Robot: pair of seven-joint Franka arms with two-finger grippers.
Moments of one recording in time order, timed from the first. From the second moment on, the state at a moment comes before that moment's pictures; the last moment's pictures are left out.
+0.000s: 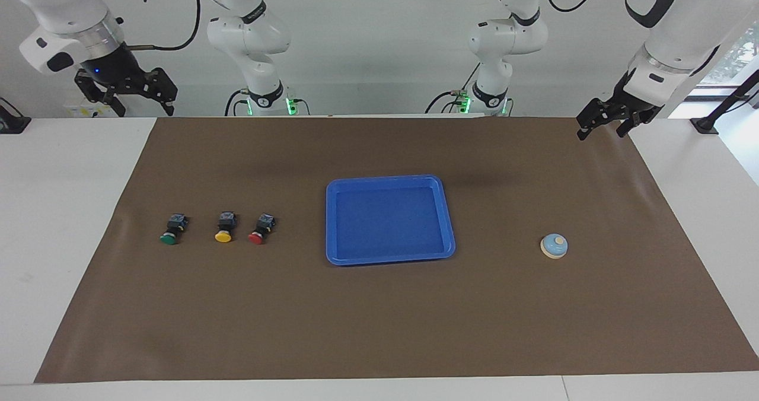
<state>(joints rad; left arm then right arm) 0.01 -0.05 0.00 -1.67 -0.03 1.57 -0.01 -0.07 -0.05 -0.06 -1.55 -0.04 1.41 -0.16</state>
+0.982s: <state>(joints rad) 0.02 0.13 0.01 -1.85 -0.03 2.03 -0.02 -0.07 -0.05 -0.06 -1.55 -0.04 1.41 -0.16</state>
